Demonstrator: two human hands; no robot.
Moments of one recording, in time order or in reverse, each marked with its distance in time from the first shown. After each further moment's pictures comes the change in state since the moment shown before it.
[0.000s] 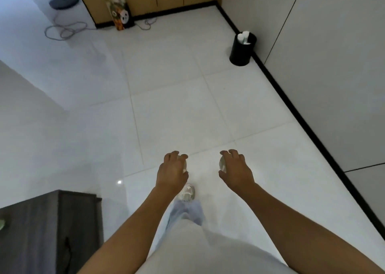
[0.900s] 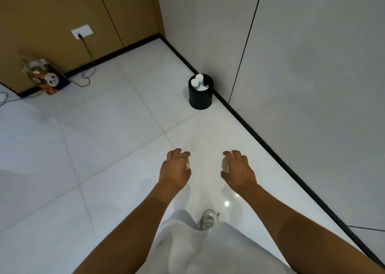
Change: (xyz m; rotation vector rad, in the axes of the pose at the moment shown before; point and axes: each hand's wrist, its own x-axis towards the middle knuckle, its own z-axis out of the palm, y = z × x) left_hand 0.623 0.228 -0.126 0.084 -0.127 0.262; right_hand 0.503 0.178 -0.292 0.131 0.111 0.272
